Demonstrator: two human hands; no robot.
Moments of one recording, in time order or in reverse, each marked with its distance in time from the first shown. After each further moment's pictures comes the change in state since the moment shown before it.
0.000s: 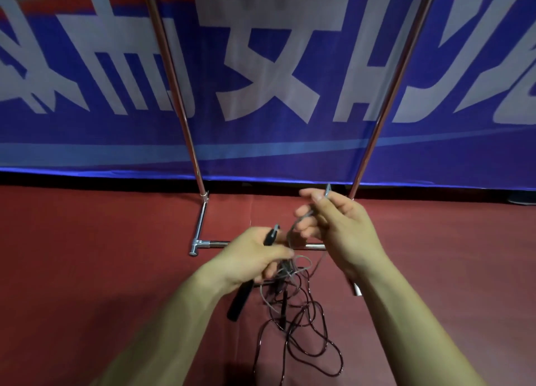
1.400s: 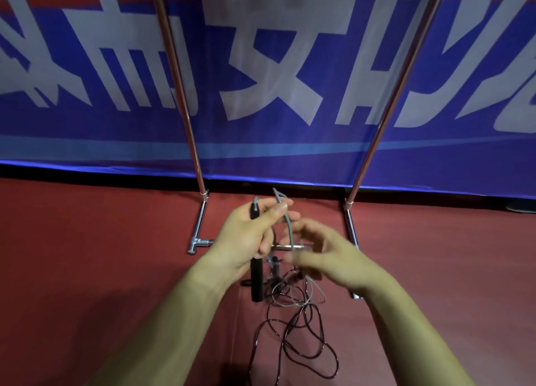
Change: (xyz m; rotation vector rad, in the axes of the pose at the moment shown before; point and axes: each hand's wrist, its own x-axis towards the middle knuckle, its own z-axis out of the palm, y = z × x) left_hand -0.001 0.023 0.000 -0.429 0.207 0.214; right_hand -0.009 0.019 -0.018 -0.427 -0.389 0.176
